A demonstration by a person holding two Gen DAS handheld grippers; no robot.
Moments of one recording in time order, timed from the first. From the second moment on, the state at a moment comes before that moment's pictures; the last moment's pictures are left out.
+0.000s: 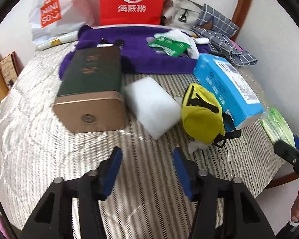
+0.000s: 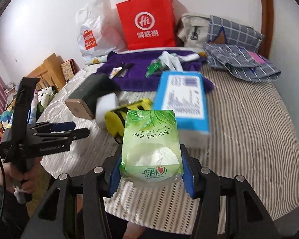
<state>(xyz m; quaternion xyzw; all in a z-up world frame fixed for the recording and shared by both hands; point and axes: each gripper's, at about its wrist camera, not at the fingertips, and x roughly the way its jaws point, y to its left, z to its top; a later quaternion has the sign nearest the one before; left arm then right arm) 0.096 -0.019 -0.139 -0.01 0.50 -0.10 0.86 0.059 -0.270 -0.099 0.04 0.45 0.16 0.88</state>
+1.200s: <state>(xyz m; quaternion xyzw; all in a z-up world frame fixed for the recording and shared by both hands) 0.060 -0.033 -0.140 0.01 0.49 -0.11 0.86 0.034 -0.285 -0.142 0.05 0.48 0.12 0.86</state>
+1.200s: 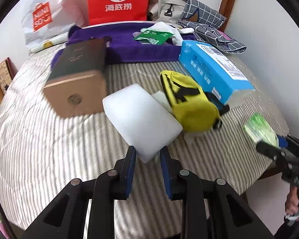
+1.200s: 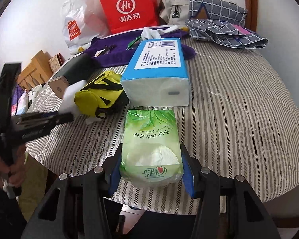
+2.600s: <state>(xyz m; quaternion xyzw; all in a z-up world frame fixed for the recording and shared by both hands) 0.061 0.027 -0.127 -0.06 0.50 0.00 0.87 0.040 -0.281 -0.126 0.05 0.47 0.13 0.87</state>
